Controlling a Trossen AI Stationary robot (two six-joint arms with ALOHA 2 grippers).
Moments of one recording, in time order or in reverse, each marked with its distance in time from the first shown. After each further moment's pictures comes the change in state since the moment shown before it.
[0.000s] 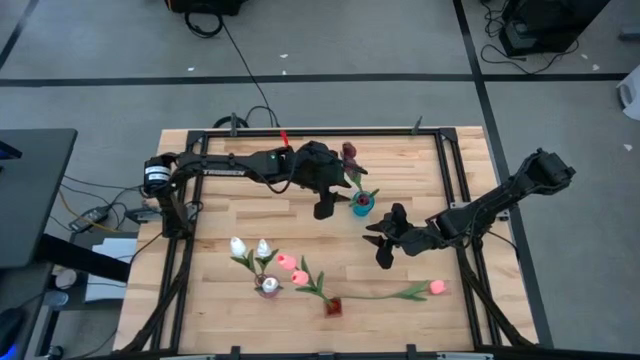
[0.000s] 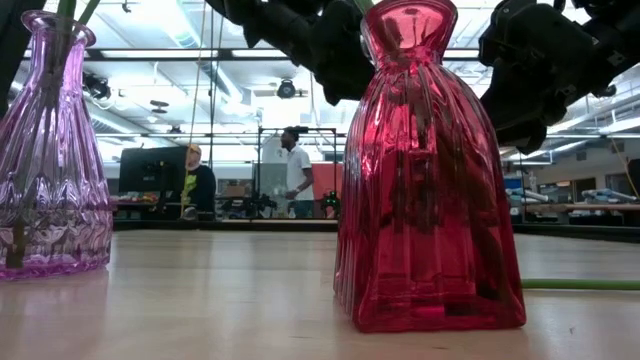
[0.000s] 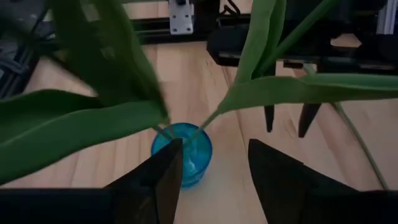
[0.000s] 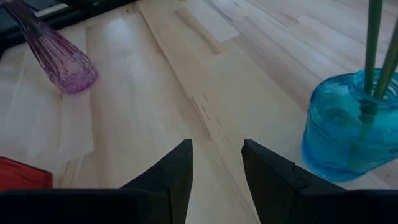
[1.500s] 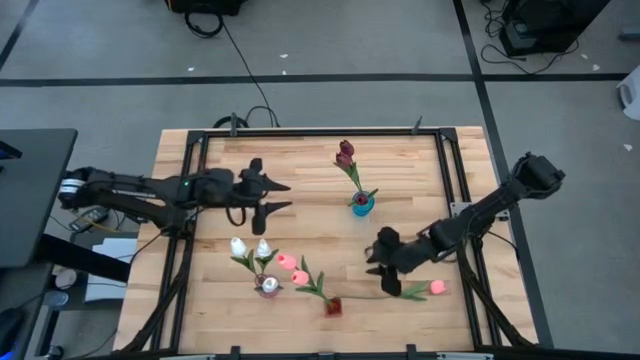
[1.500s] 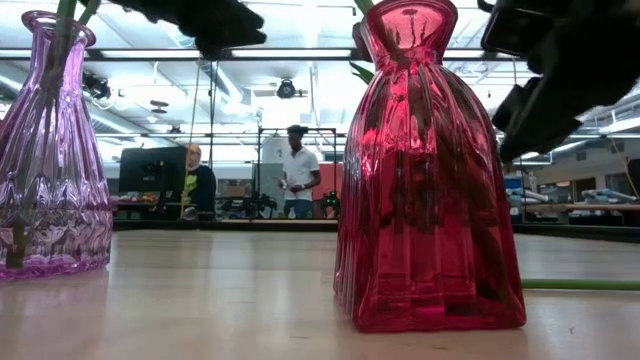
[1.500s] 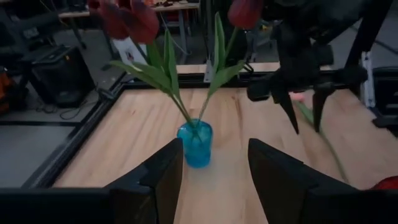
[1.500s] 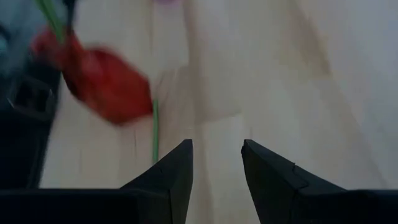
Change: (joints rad) left arm -0.192 -0.785 -0.678 0.233 -0.367 -0.122; right arm 0.075 0.112 0.152 -0.153 -0.345 -0.009
